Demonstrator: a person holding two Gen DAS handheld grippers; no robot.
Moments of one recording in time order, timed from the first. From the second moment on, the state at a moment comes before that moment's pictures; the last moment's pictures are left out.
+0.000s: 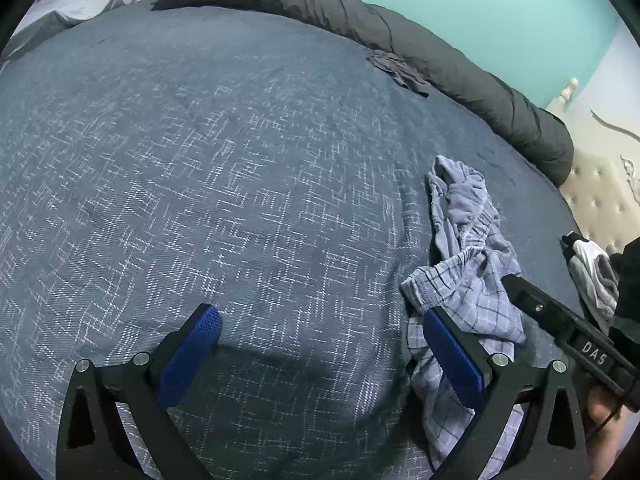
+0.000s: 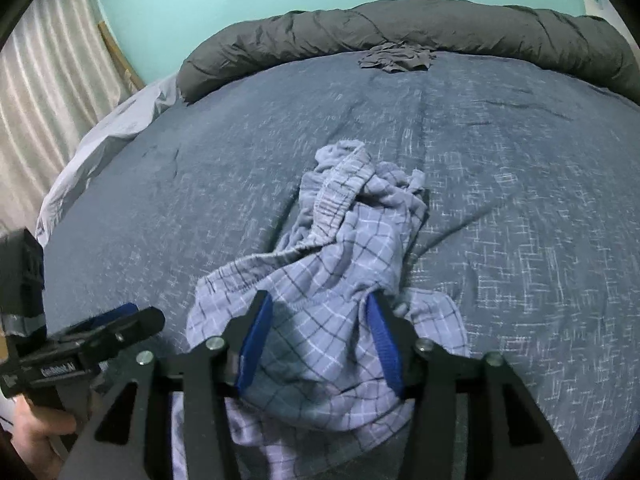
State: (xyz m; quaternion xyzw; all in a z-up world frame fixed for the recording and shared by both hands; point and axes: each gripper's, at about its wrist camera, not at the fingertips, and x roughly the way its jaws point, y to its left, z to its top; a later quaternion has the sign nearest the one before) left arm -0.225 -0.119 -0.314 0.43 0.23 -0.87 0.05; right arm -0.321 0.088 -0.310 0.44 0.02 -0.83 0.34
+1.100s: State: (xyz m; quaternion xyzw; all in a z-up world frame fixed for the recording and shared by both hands) left arm -0.226 -0.116 -0.314 0.43 0.22 -0.87 0.06; right arm -0.362 0.173 -0.306 0.42 -0.02 -0.89 0.19
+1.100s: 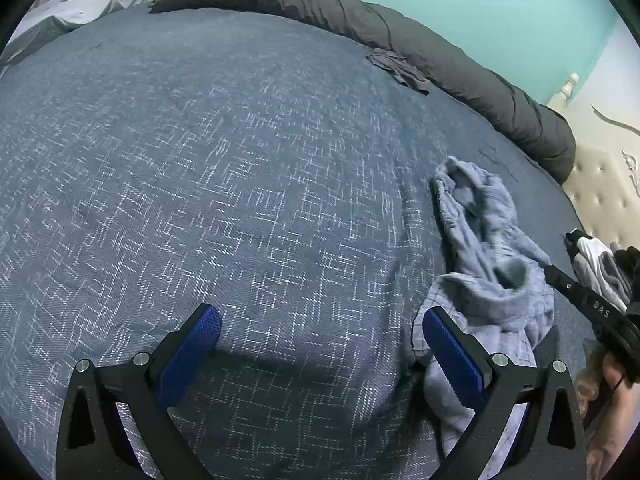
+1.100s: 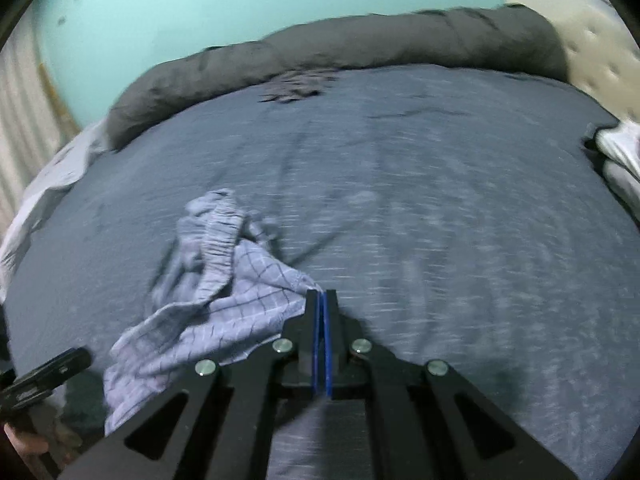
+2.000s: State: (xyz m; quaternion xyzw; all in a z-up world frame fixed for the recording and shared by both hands) left arm -0.248 -0.094 -0.314 0.43 0.21 -0.88 0.03; right arm -0.354 0.150 -0.306 0.46 -0.08 -0.82 0.32
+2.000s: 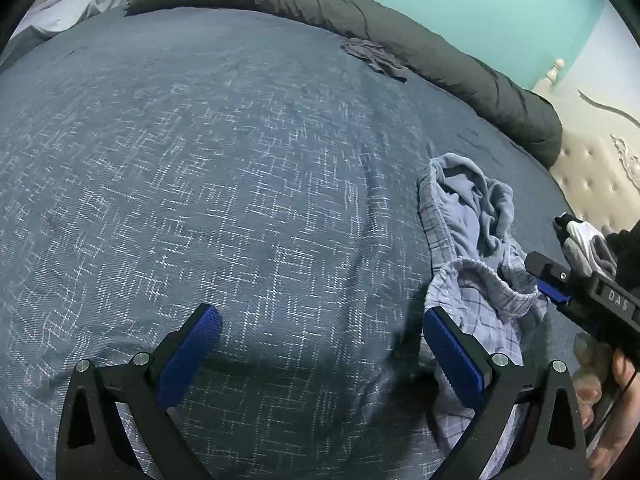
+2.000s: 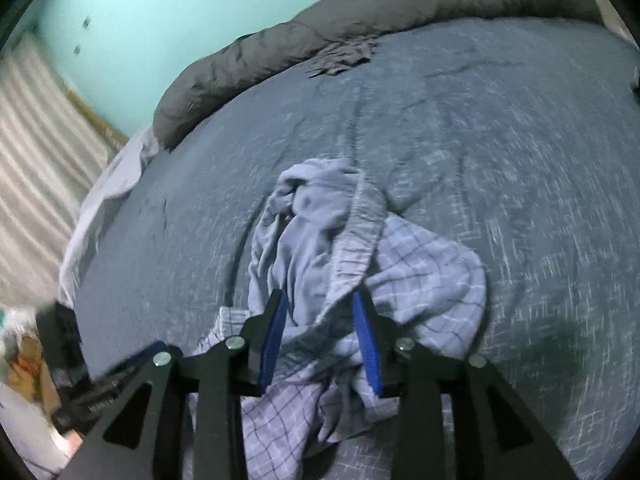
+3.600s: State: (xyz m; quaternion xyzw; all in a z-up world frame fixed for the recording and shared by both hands) left arm -0.270 -0.031 -0.296 0.46 0.15 -0.87 -0.08; right arm -0.376 0.295 -0.311 0.44 -0.17 -0.87 0.15
